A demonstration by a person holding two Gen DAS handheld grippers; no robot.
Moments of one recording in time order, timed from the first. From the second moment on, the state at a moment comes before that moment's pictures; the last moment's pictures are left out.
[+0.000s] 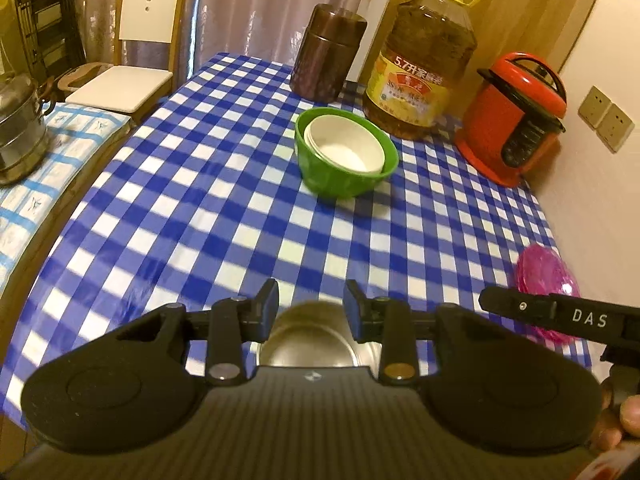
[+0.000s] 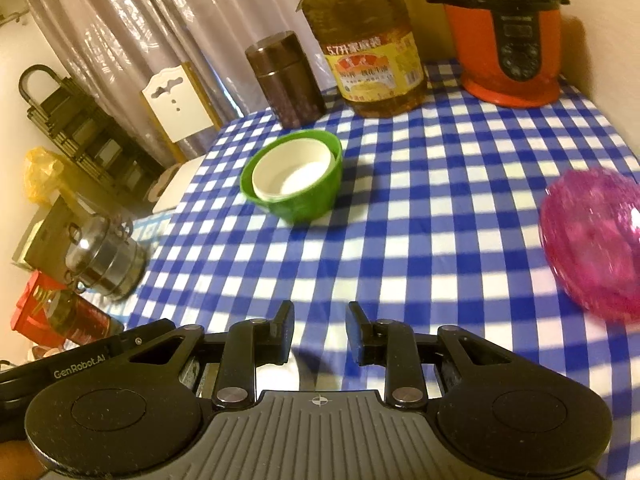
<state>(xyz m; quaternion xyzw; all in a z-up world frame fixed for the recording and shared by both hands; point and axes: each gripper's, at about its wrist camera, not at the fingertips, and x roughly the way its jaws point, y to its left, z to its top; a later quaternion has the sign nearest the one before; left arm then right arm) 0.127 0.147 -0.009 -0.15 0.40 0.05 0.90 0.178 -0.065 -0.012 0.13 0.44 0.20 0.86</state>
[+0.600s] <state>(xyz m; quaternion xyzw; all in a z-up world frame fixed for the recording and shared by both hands) 0.076 0.130 -0.018 -0.14 0.43 0.05 0.89 0.115 -0.074 -0.022 0.14 0.47 0.20 0.85</state>
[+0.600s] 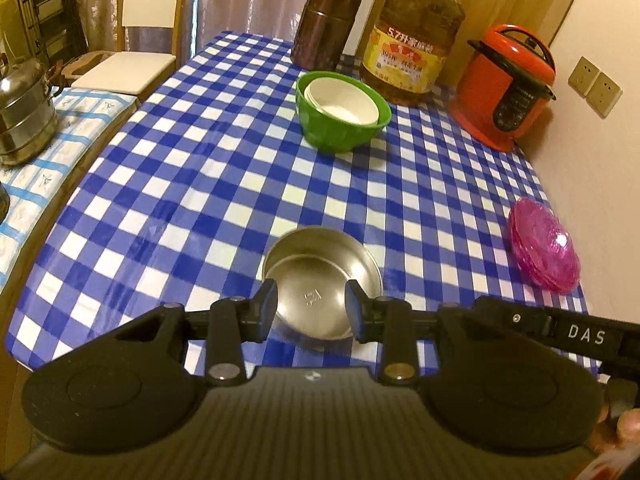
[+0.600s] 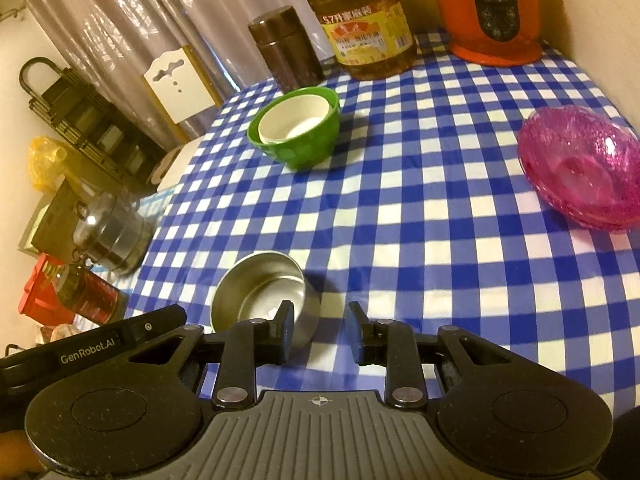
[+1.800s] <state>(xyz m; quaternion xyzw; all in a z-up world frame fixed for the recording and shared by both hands) 0.100 0.149 -0.054 -0.15 0.46 0.03 0.88 0.124 -0.066 -0.051 0.16 0.48 0.19 0.84</state>
